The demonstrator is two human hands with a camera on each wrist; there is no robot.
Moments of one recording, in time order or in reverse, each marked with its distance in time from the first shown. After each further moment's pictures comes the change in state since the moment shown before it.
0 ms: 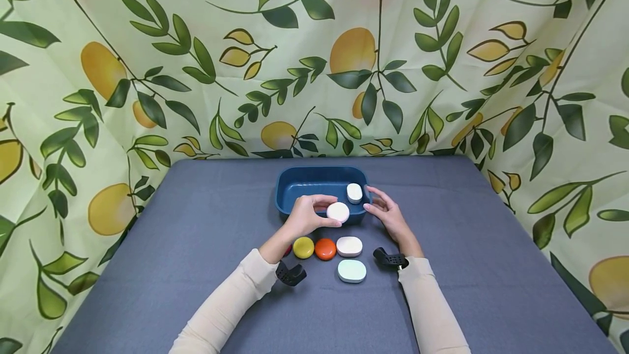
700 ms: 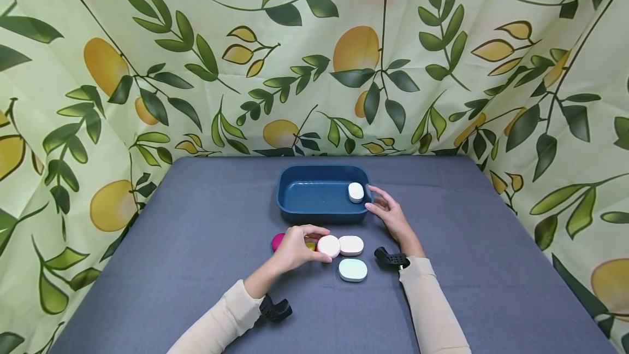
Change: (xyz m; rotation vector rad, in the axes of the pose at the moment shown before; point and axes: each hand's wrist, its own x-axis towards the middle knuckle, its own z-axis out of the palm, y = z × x) left_hand -0.059 -0.025 0.012 -0.079 -0.036 0.005; right_hand -0.001 -0.001 -0.002 -0.014 -0.010 0.005
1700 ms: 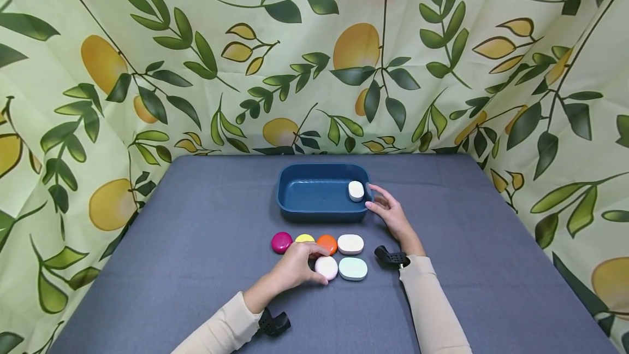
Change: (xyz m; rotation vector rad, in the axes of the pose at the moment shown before) left_hand -0.022 -0.003 0.009 0.287 -0.109 0.063; right_hand 0.000 -0.002 0.000 0.023 -0.001 0.025
